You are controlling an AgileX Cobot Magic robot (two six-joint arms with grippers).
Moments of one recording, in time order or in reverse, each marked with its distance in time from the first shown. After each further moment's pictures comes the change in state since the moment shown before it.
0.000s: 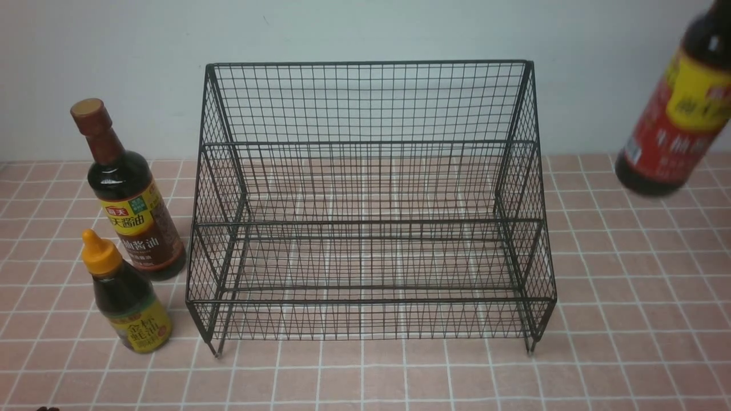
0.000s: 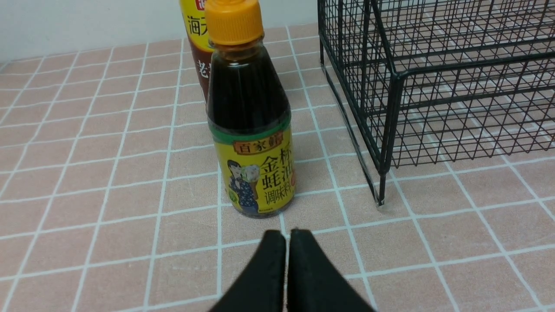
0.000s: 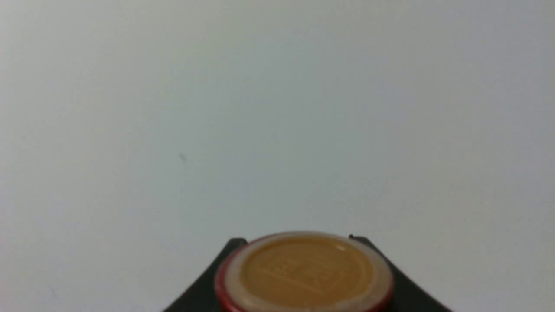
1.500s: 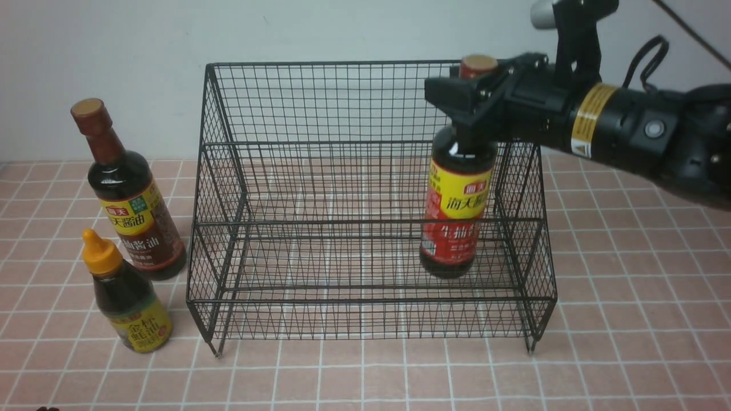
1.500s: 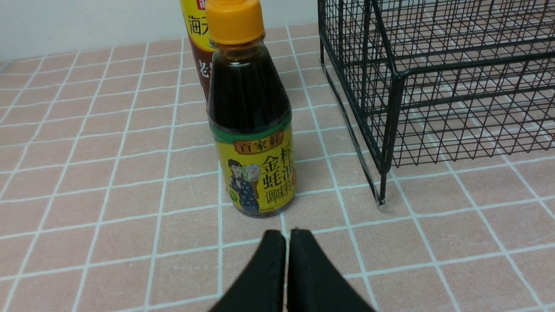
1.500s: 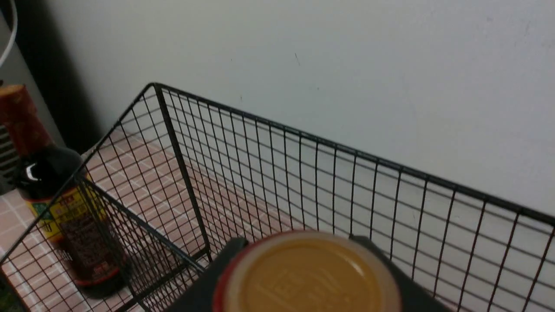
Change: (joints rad) right arm 0.289 0.455 -0.093 -0.363 -0.032 0.298; left arm 0.000 0.000 0.000 0.000 0.000 0.000
